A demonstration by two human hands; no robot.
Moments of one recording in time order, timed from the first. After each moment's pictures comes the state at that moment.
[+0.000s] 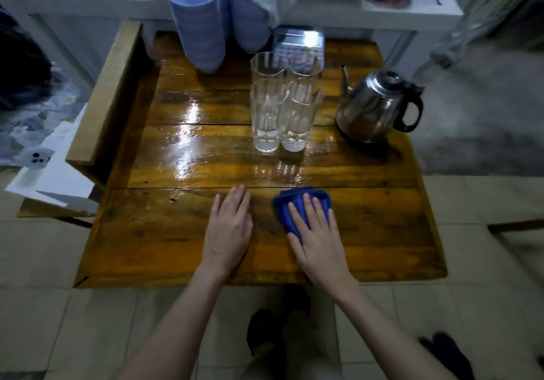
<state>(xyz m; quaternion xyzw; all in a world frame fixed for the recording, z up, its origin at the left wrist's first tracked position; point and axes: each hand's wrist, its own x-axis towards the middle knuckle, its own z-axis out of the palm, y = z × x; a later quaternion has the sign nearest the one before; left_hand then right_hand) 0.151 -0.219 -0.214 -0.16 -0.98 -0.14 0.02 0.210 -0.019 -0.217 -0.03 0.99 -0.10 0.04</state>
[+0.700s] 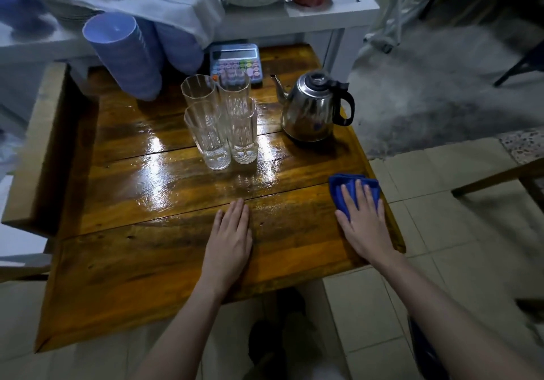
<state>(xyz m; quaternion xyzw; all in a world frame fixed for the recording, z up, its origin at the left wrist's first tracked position) 0.150 -0.163 -0.212 -0.27 -0.96 -0.09 -0.05 0.217 0.135 -0.208 0.18 0.98 -0.09 0.09</state>
